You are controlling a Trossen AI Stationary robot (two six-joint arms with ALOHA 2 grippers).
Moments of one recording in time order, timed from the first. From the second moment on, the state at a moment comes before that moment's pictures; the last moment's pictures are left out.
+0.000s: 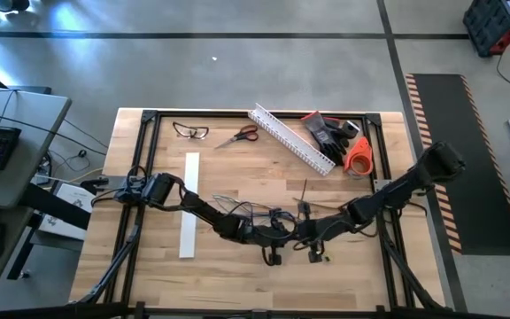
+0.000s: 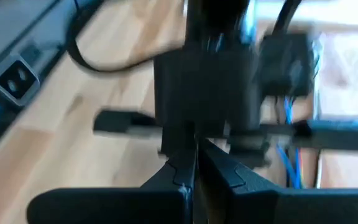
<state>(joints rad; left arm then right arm) -0.33 2.31 1.32 0.54 -0.37 0.02 0.49 1.50 0.65 0.23 0.23 0.18</state>
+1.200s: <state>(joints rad) -0.34 2.30 1.32 0.43 -0.39 -0.05 0.54 1.41 0.57 -0.10 0.44 0.48</state>
